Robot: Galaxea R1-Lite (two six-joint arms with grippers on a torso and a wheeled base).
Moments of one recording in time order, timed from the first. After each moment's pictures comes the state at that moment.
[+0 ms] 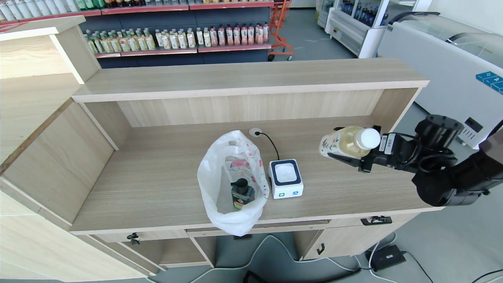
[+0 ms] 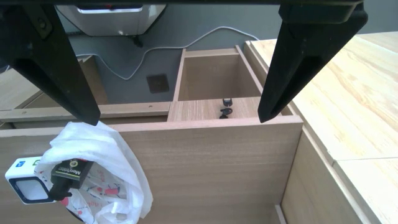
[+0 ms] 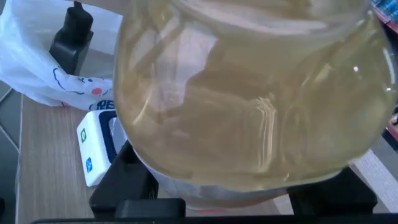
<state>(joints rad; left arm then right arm) -0.01 0.00 0.00 0.00 -0.02 0.00 0.04 2.11 -0.97 -1.30 1.13 -0.85</state>
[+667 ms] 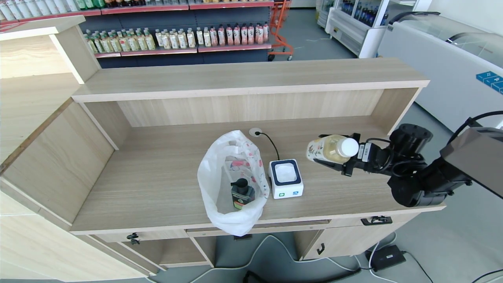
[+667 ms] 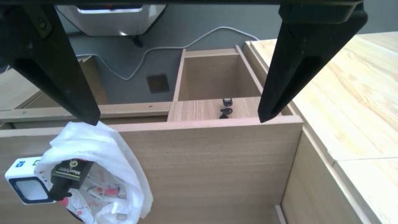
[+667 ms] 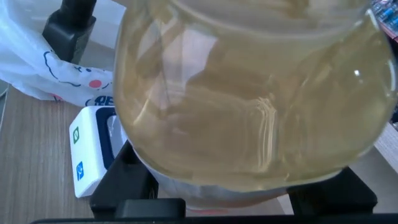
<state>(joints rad) -0.01 0.00 0.00 0.00 -0.02 0.00 0.09 2.26 -1.09 -1.36 1.13 -0.85</state>
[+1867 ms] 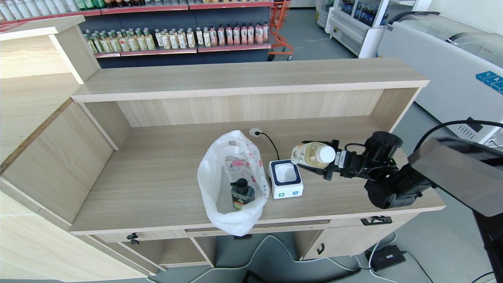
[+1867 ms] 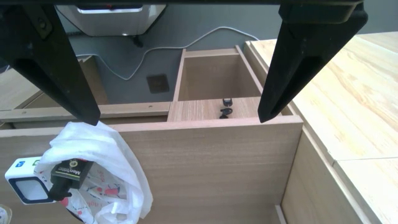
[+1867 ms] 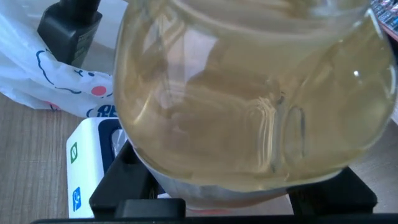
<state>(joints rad) -0.01 0.00 0.00 0.00 -0.02 0.00 0.16 2.40 -1.22 -1.37 1.09 -0.85</state>
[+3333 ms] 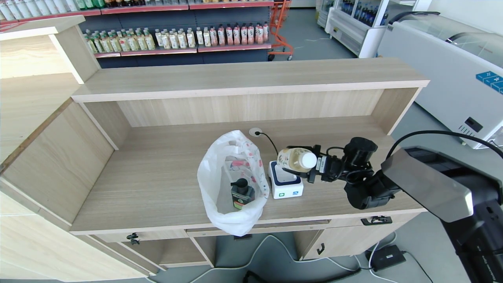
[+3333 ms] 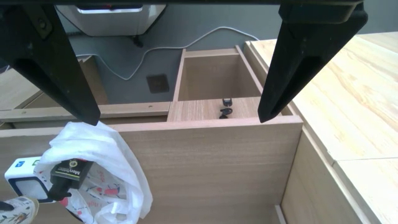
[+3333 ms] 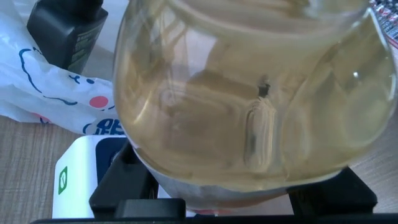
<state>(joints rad) -0.01 0.00 0.00 0.00 -0.02 0.00 0.23 2.54 -1.40 -1.36 1.08 -0.84</state>
